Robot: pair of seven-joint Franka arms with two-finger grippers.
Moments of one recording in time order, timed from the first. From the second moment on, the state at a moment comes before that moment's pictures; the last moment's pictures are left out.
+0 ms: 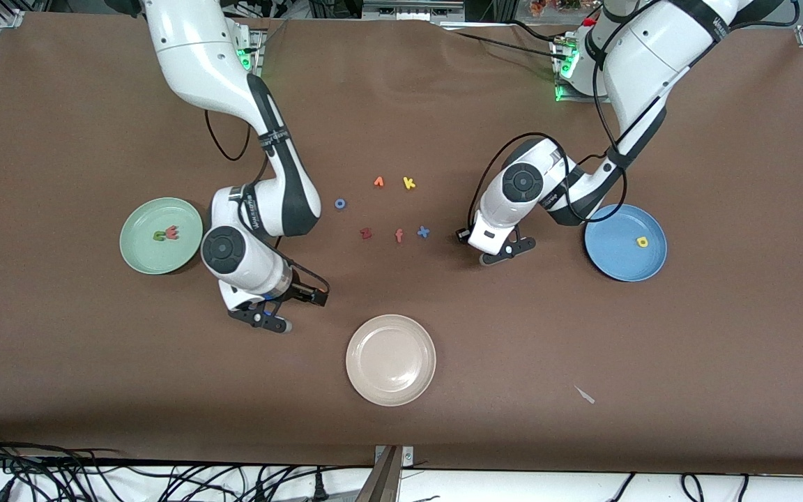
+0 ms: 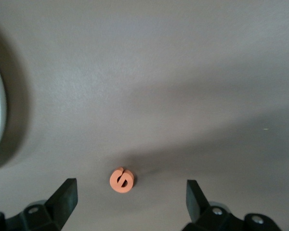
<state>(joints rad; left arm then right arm) -0.01 0.66 -0.57 -1.99 0.36 2.50 -1.17 0.71 0.83 -0.38 -1.45 0.47 2.23 0.45</state>
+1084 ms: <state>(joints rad) 0.28 0.58 -0.73 -1.95 0.36 2.16 -1.03 0.71 0.90 -0.34 -1.42 0.47 2.29 0.45</state>
